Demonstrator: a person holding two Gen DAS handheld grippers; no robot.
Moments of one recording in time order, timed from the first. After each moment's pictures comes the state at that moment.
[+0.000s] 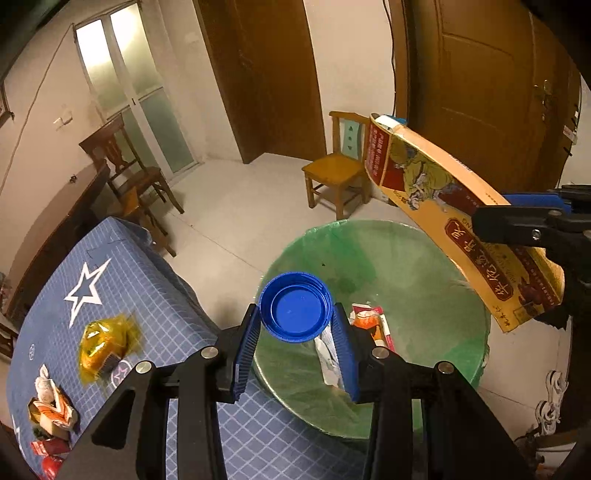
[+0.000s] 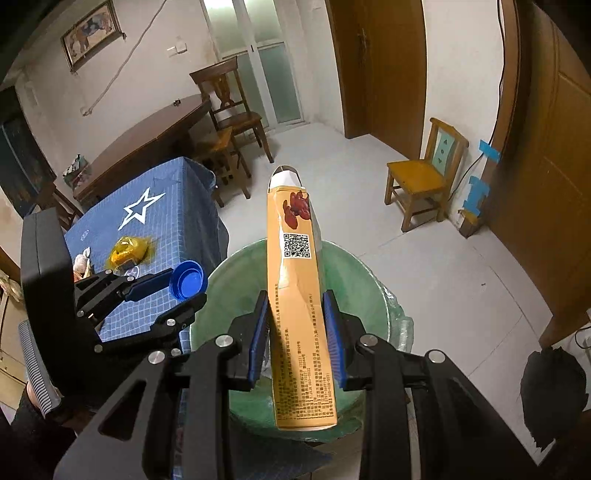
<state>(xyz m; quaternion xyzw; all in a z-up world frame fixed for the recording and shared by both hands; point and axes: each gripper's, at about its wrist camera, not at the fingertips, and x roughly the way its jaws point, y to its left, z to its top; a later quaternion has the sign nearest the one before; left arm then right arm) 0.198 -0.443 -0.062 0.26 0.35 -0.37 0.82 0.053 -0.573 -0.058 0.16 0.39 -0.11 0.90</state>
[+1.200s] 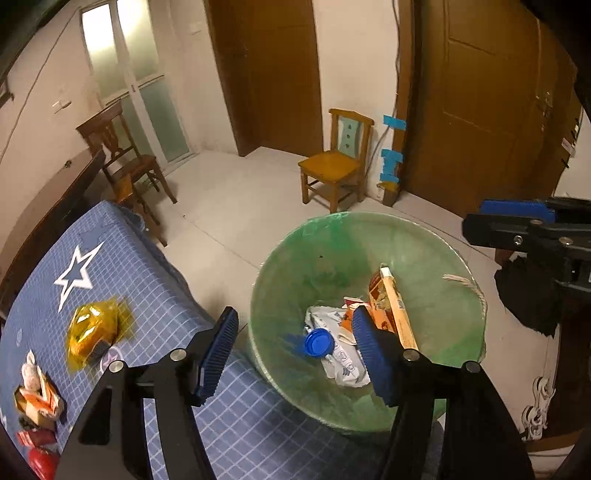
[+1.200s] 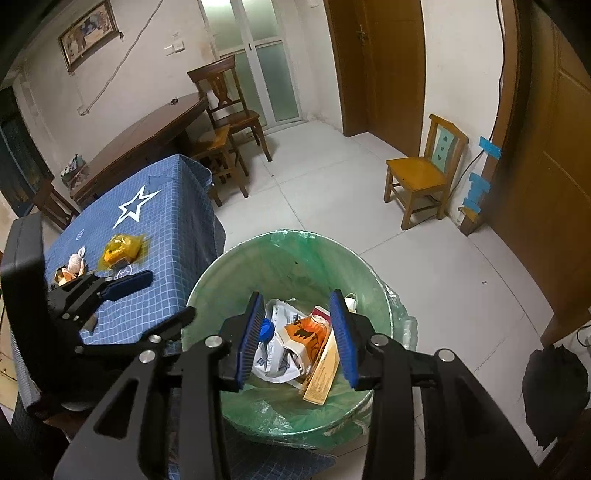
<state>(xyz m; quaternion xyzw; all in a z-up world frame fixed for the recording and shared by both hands) 0.204 -0.426 -0.068 0.23 0.37 -0.37 0.82 0.059 -0.579 -0.072 0.16 0.39 -0.12 0.90</state>
